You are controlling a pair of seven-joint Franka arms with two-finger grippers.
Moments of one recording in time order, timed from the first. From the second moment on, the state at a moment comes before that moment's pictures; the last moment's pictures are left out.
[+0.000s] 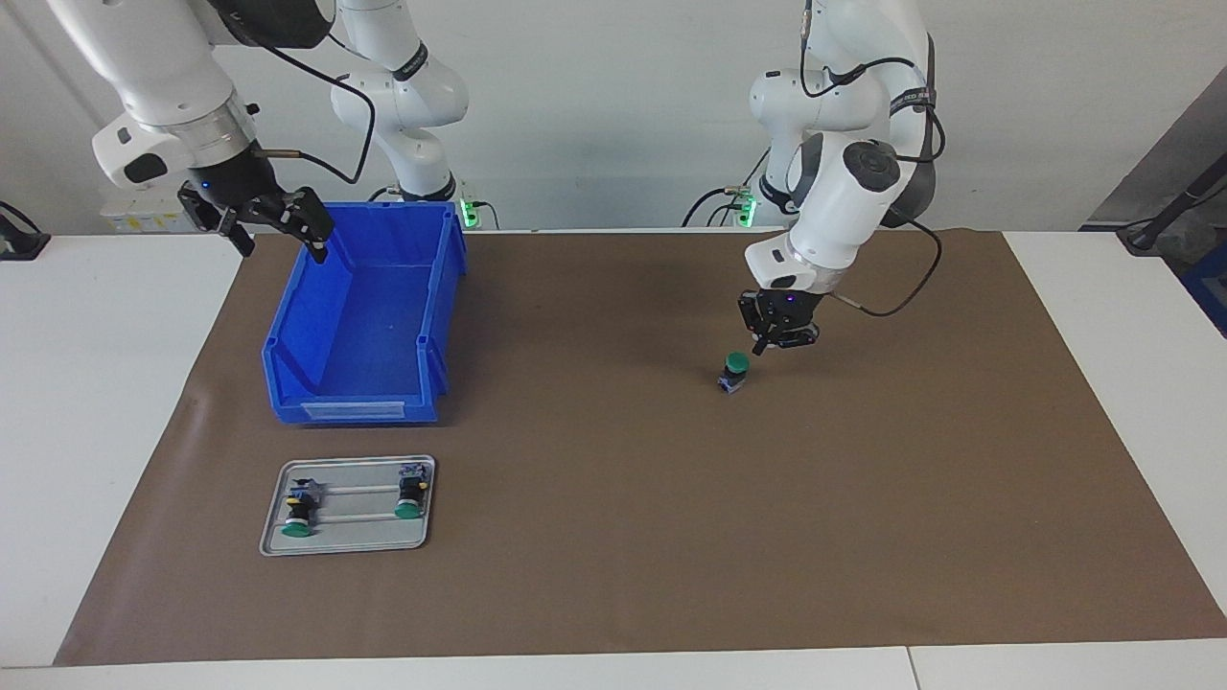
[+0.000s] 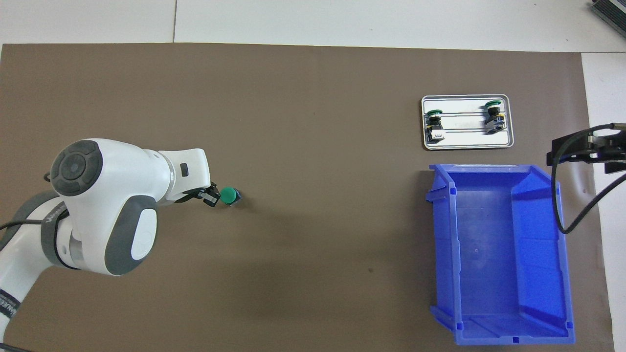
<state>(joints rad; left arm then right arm) -0.21 0.00 -0.17 -2.16 -0.18 2.26 0.40 0.08 0.00 -0.10 -1.54 0.00 1.51 0.13</state>
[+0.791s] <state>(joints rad) -0.25 0.07 -0.18 -2.19 -0.07 2.34 0.28 0.08 0.00 -0.10 -1.54 0.00 1.51 0.13</state>
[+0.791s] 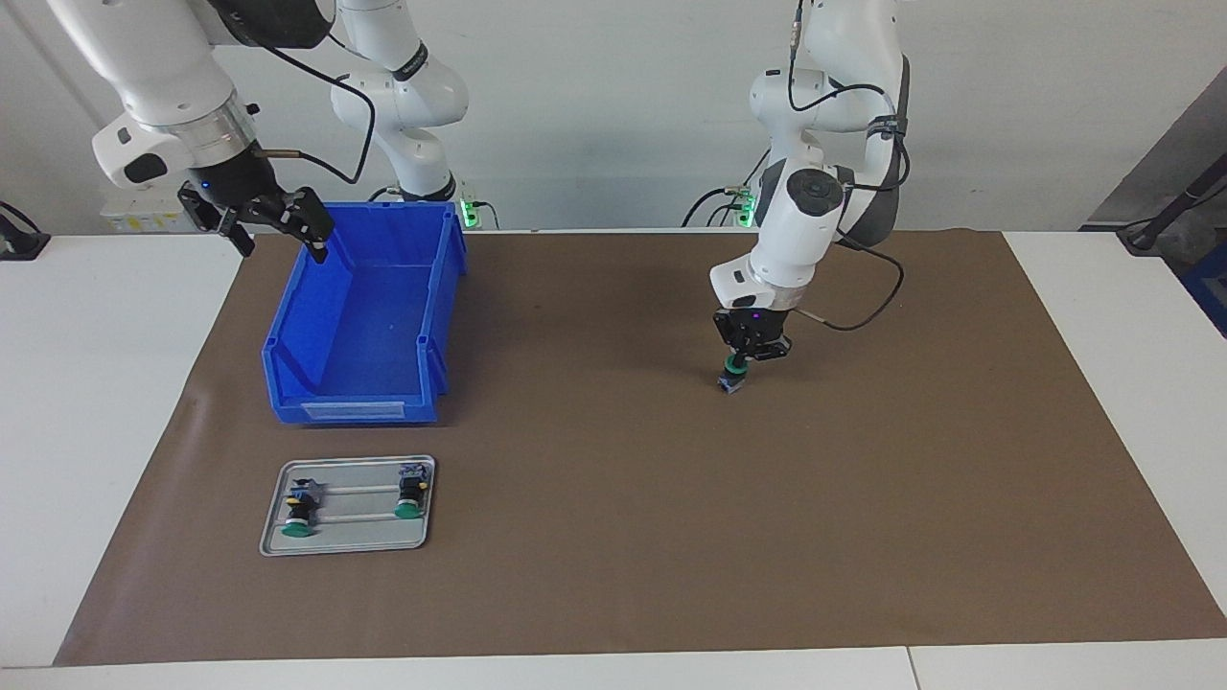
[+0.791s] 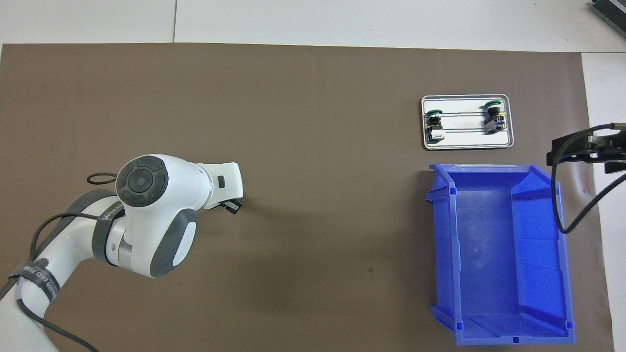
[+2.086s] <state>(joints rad) -0.23 -0.09 0.16 -1.98 -0.07 1.95 0.31 0.17 0.00 -0.10 -1.56 0.00 1.58 0.13</state>
